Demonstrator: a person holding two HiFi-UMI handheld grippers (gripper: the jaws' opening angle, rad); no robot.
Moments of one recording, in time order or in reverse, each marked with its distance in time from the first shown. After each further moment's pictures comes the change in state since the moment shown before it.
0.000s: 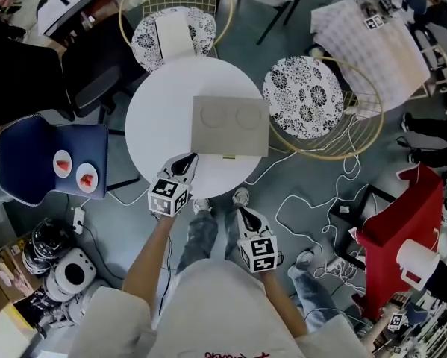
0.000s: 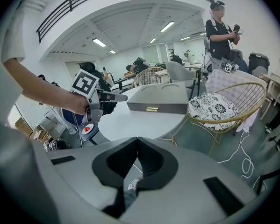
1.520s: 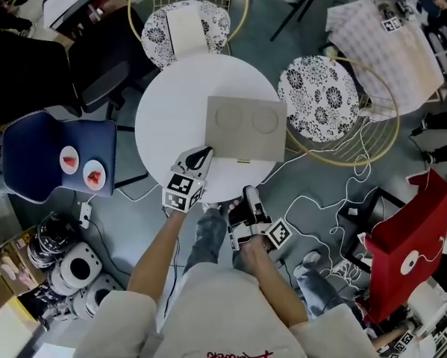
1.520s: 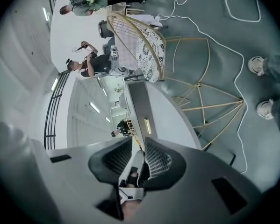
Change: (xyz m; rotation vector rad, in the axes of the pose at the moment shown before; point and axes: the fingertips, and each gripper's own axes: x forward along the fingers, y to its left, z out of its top) left arm 0.024 0.015 0.007 0.062 -0.011 -0.005; right arm 0.061 -0.034 0.041 1.610 -0.621 0.445
